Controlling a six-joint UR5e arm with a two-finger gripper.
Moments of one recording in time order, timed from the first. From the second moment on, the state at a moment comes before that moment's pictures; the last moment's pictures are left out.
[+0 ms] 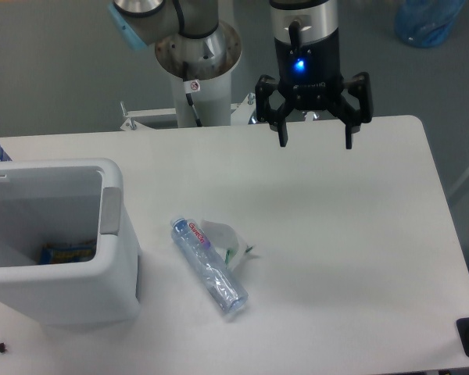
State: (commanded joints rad) arm 2.56 -1.63 -1.45 -1.22 1.55 0.84
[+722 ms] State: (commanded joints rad) arm 2.57 -1.64 -1.53 -1.13 1.58 0.82
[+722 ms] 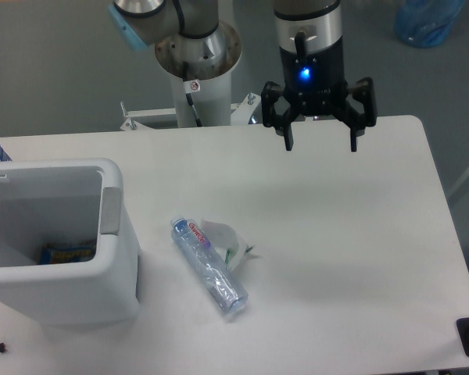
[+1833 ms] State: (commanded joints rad) arm 2.45 -1.84 -1.70 -0.99 1.54 0.43
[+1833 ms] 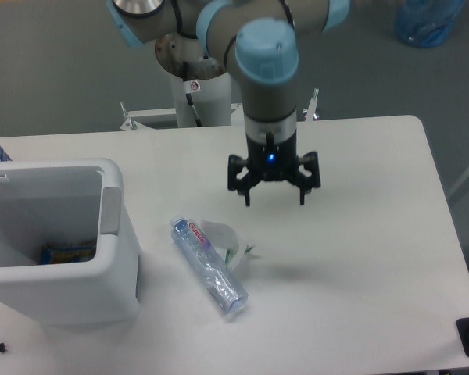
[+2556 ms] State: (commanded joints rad) arm 2.43 -1.92 -1.71 -0.99 1.53 0.40
